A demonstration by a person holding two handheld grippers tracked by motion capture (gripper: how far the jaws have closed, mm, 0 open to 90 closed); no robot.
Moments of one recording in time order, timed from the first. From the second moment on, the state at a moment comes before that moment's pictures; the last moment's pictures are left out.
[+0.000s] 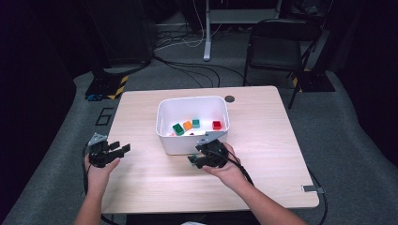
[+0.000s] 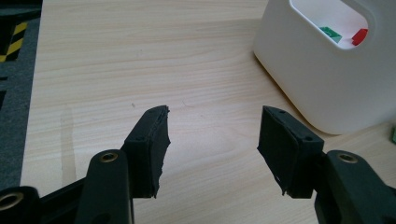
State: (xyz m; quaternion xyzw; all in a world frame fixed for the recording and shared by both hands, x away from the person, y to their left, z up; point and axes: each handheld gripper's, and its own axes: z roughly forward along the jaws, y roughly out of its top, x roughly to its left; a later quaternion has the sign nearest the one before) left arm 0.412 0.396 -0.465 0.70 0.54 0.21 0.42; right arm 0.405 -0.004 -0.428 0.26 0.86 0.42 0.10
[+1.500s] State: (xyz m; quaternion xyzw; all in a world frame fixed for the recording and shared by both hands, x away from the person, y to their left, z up) left arm 0.411 0.397 -0.466 0.70 0.54 0.21 0.42; right arm 0.402 0.021 -0.498 0.25 0.88 0.39 0.07
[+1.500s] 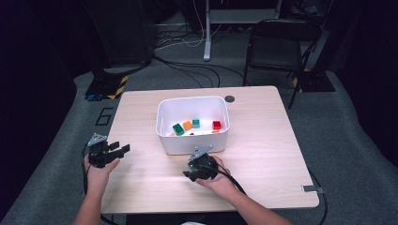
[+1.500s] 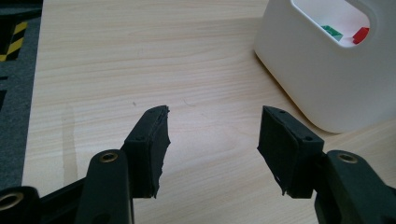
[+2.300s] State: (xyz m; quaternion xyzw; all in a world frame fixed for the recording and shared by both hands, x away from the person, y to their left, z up) left arm 0.412 0.397 -0.467 0.70 0.54 0.21 0.42; right arm 0.416 0.027 -0.511 0.28 0.88 0.36 0.09
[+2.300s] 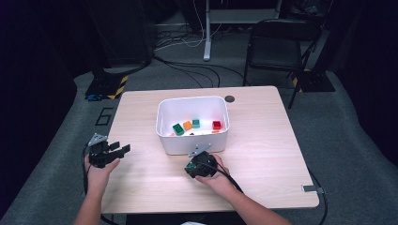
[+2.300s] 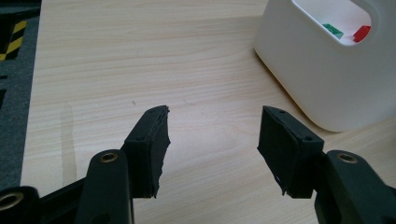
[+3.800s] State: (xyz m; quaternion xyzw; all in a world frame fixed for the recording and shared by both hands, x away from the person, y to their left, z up) left arm 0.412 0.397 -0.467 0.70 0.54 0.21 0.42; right arm 0.425 0.007 -0.361 0.23 0.88 0.42 0.05
